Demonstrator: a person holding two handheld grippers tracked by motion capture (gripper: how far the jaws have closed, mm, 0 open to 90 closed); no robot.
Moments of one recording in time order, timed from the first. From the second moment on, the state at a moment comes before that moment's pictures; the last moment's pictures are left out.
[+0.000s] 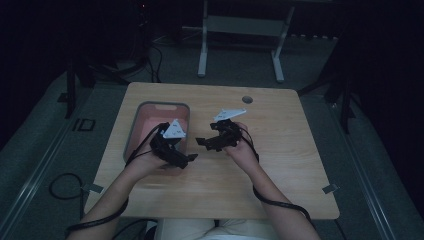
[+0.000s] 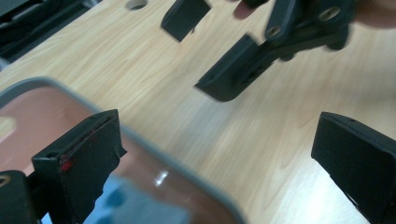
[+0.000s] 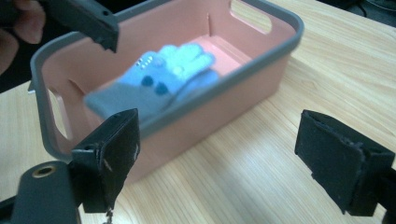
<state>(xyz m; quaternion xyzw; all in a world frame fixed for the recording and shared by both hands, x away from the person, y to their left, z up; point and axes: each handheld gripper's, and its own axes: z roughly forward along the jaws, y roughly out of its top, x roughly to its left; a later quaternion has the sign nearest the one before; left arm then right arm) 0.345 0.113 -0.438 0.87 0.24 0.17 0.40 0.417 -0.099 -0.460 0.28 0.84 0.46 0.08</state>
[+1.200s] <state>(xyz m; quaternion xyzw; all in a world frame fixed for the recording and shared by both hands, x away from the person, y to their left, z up) 0.321 0.019 -0.490 0.89 0.14 0.10 0.41 0.386 -0.186 -0.522 0.28 0.86 0.42 0.10</state>
